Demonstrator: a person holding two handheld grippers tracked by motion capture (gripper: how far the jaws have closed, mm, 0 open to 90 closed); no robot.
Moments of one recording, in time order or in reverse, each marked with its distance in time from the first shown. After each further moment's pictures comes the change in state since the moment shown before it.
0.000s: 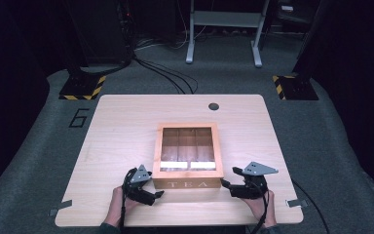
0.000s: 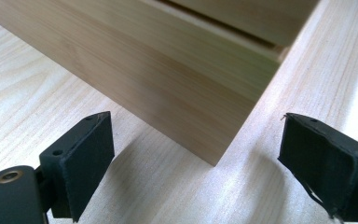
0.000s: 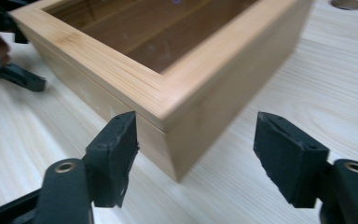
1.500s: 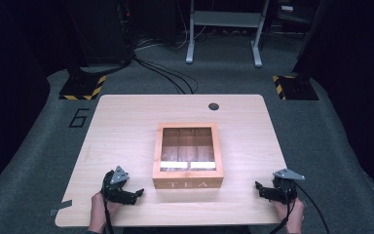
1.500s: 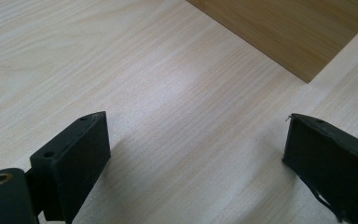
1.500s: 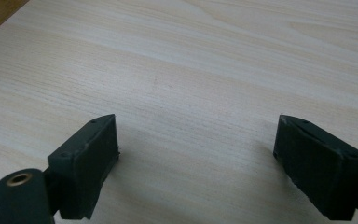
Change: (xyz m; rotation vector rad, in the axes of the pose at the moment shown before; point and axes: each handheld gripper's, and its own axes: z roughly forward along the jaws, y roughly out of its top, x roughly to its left) left arm 0.024 -0.037 -0.041 0.038 0.185 -0.144; right arm -0.078 -0.070 -0.028 0.161 -0.384 0.179
